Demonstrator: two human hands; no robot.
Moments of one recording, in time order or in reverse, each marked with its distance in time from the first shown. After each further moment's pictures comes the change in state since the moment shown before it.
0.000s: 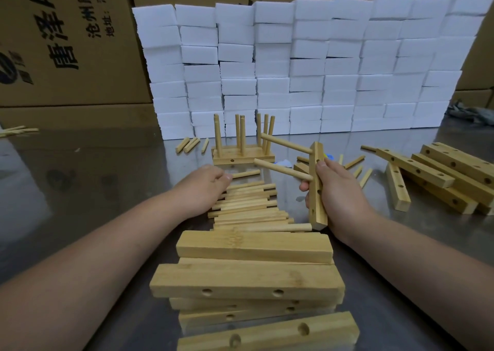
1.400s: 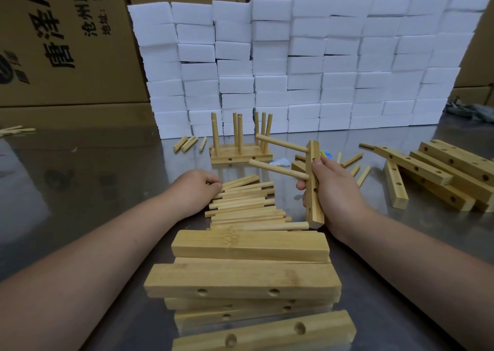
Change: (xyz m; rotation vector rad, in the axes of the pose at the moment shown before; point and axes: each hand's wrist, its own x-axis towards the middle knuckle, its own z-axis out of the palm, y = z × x) left_hand 0.001 -0.007 0.001 -0.028 0.046 -0.131; right_hand 0.004 0.004 -0.001 0.001 0.020 0.011
